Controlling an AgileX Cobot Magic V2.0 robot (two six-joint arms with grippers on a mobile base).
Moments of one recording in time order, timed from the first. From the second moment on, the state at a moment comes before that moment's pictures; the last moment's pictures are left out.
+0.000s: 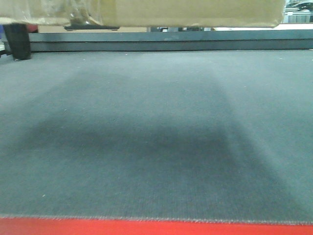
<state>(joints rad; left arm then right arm) -0.56 1.31 -1.66 0.75 1.14 -0.41 0.47 1.10 -1.49 0.19 0.94 0.05</state>
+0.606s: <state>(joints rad) -0.56 1.43 -1.67 0.79 1.13 -0.41 0.47 1.10 -1.48 0.17 0.96 0.05</state>
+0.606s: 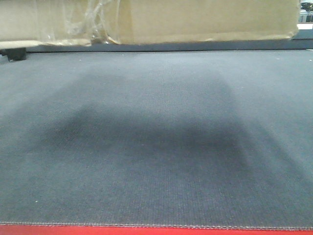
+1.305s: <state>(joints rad) -0.56 1.46 -1.67 0.85 1.02 -0.41 0.46 1.10 -1.48 0.16 0.96 0.05</state>
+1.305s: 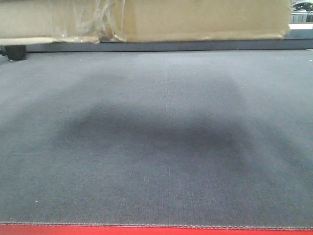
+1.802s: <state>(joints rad) -0.54 1.46 -1.82 0.64 1.08 -0.40 0.46 1.27 -1.67 0.13 1.01 0.05</state>
